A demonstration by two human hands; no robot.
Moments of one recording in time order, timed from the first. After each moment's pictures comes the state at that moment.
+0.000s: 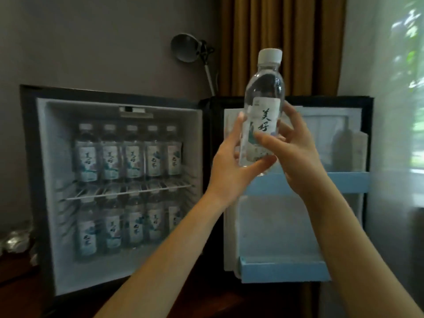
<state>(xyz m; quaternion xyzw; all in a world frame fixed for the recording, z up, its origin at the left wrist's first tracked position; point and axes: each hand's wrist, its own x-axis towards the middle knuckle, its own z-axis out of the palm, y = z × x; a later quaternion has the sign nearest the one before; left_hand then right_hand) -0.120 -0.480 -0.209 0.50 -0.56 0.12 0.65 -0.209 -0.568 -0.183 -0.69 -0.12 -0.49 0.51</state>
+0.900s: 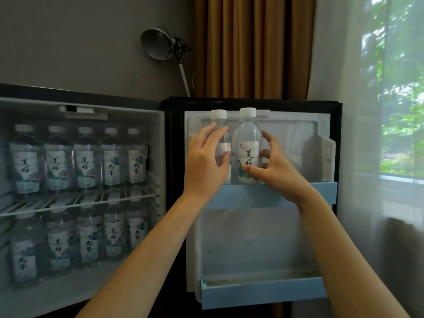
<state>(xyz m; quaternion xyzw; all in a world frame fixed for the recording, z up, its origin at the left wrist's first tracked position) -0.089 -0.563 -0.196 0.60 -0.47 0.44 0.48 -0.191 -0.691 -0.192 -0.82 0.01 -0.40 0.40</state>
